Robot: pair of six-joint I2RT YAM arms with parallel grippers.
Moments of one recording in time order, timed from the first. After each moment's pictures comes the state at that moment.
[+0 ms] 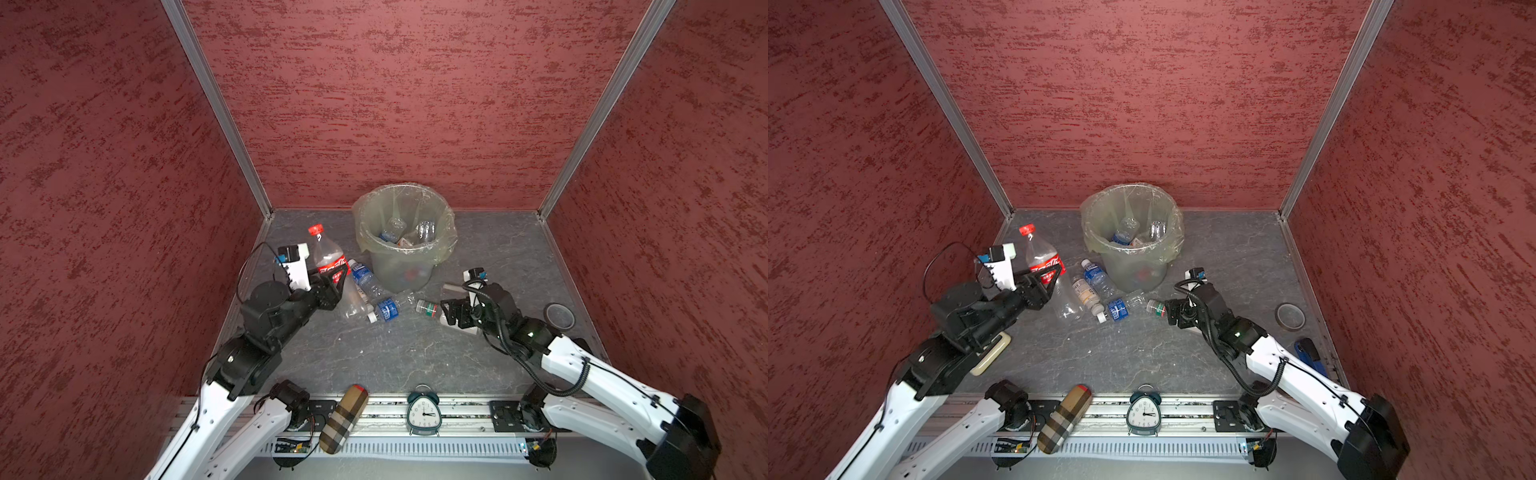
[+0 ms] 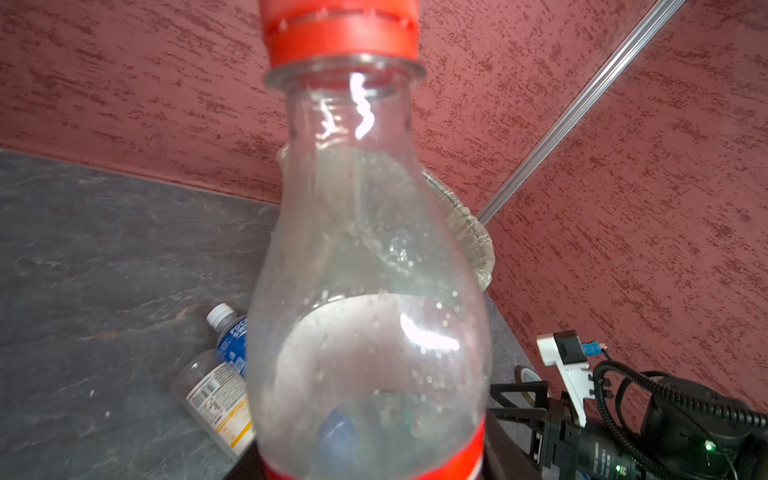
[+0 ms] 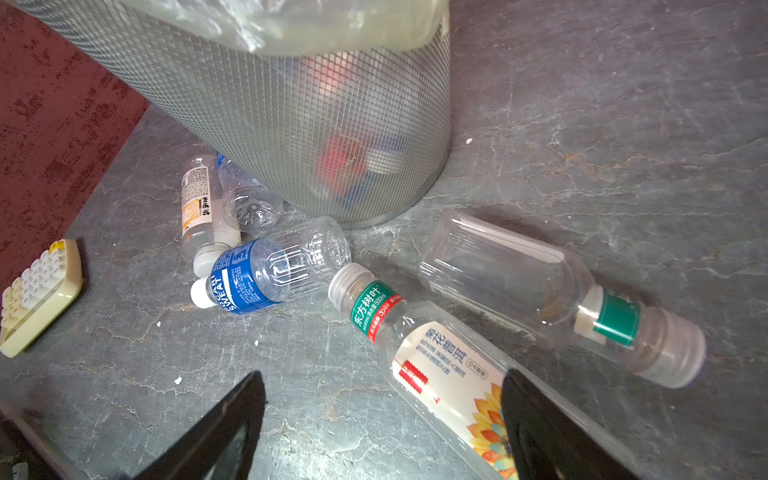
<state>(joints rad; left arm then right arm) -0.49 0.69 0.95 -0.42 -0.02 -0.50 0.70 0.94 0.62 -0.31 0.11 0.51</state>
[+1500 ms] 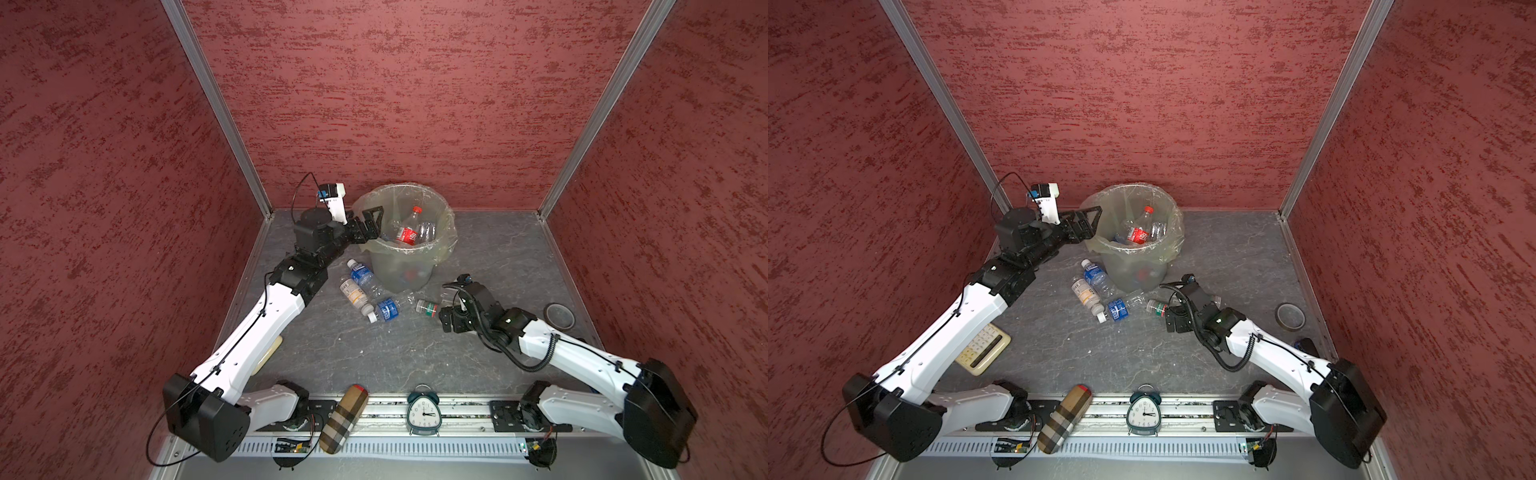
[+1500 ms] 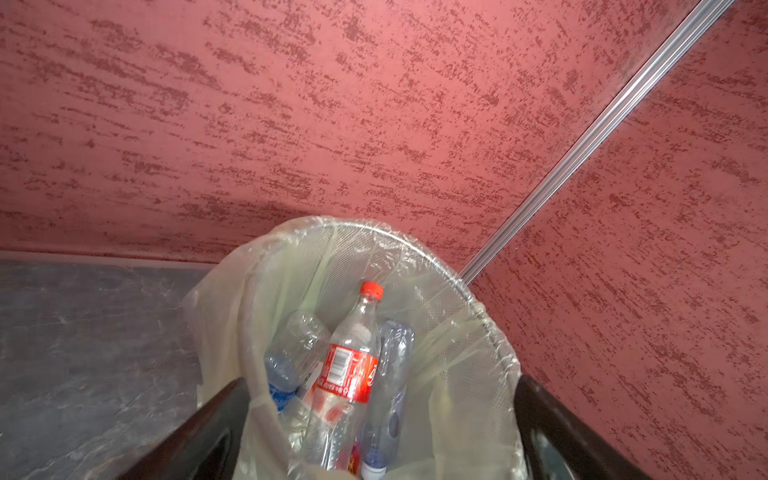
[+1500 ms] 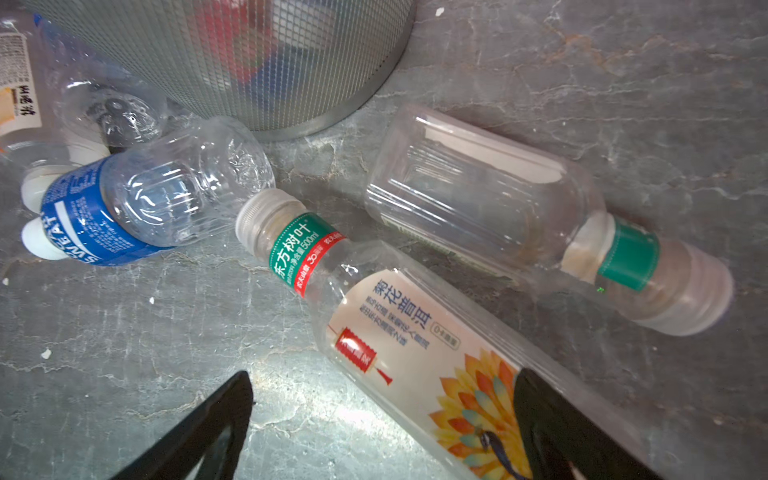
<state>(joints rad) -0.40 1.18 1.13 -0.11 0.08 -0.49 0.68 1.18 0.67 -0.41 0.13 0.47</state>
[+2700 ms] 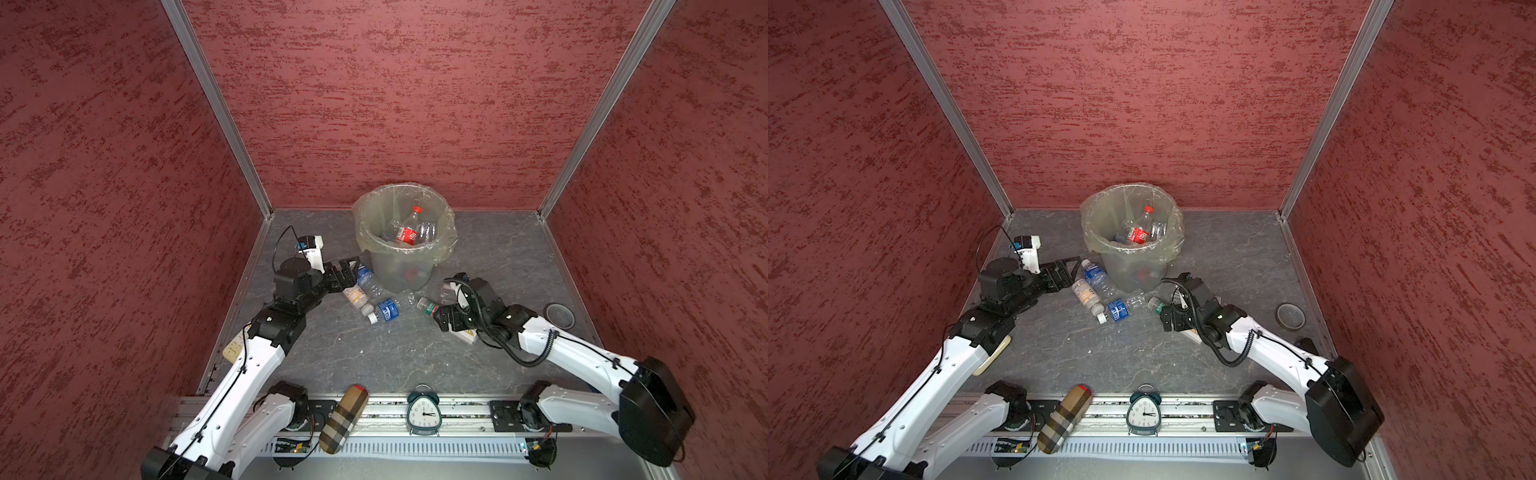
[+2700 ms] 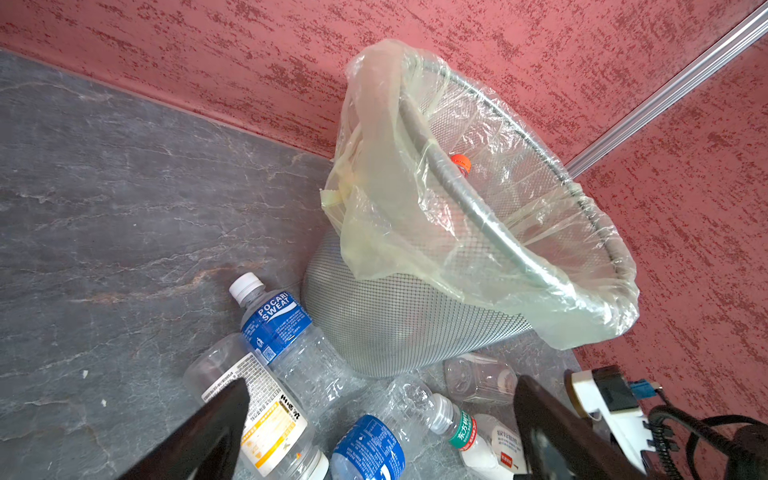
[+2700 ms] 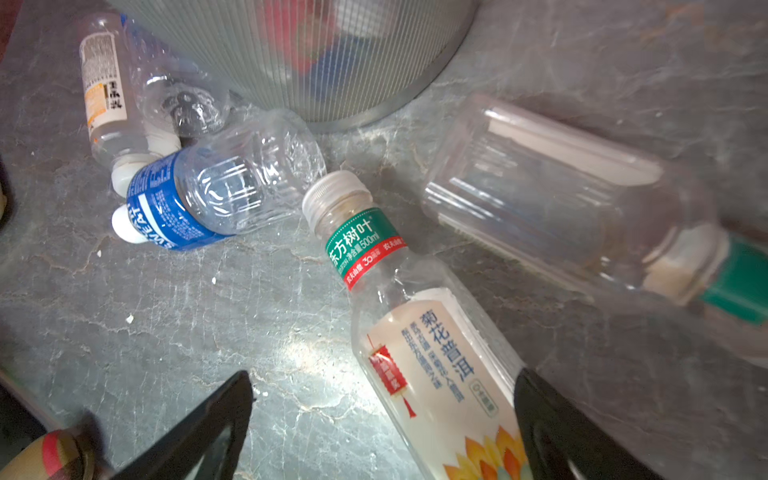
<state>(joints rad) -0.28 0.85 0.74 -0.23 0.16 -0.52 0.64 1.17 0.67 -0.38 -0.02 0.46</state>
